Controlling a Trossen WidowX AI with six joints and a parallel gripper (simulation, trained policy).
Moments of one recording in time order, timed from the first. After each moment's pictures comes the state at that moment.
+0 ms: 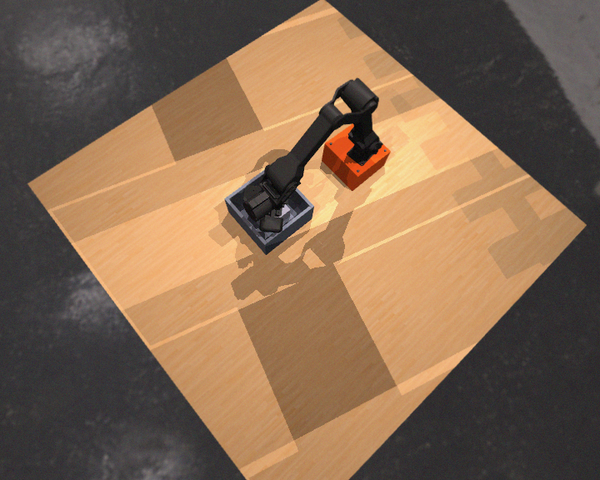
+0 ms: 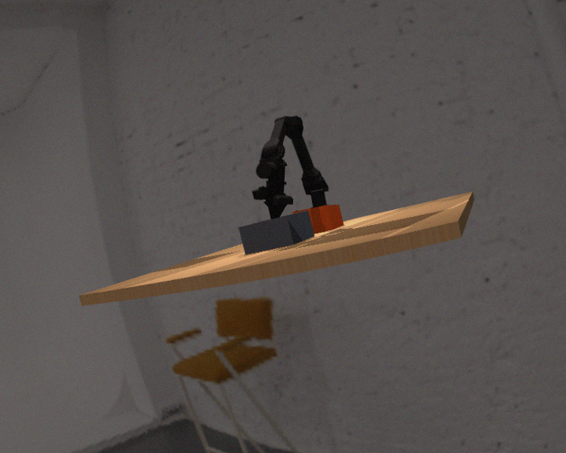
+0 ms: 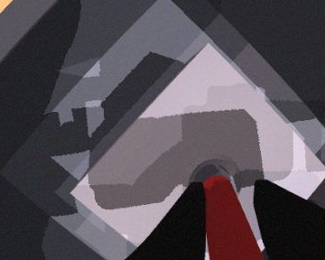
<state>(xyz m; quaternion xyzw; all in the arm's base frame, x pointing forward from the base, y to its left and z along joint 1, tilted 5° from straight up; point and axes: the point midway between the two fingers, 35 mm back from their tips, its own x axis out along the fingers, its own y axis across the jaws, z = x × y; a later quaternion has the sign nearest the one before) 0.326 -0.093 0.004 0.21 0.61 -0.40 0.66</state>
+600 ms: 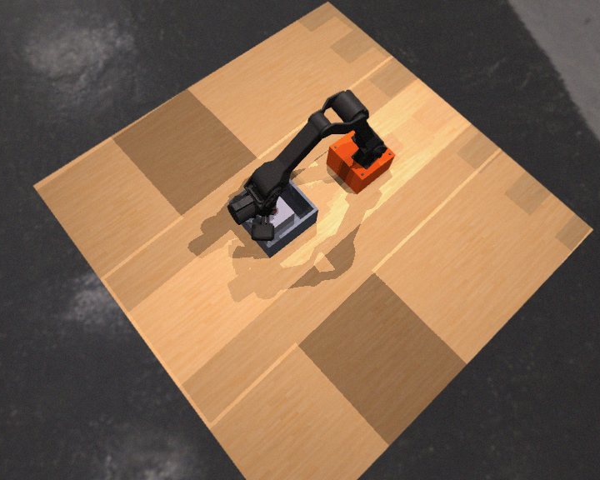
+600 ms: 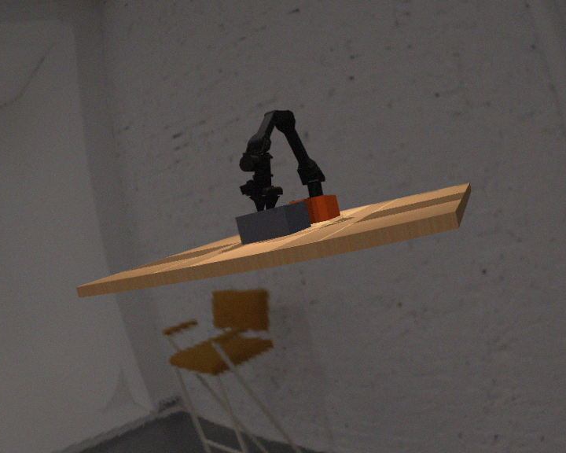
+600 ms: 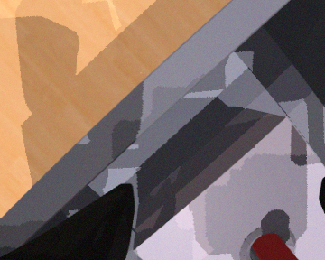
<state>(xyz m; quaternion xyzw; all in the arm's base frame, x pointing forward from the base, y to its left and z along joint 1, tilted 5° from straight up) 0.366 -0.108 -0.003 0.23 0.63 -0.34 0.66</state>
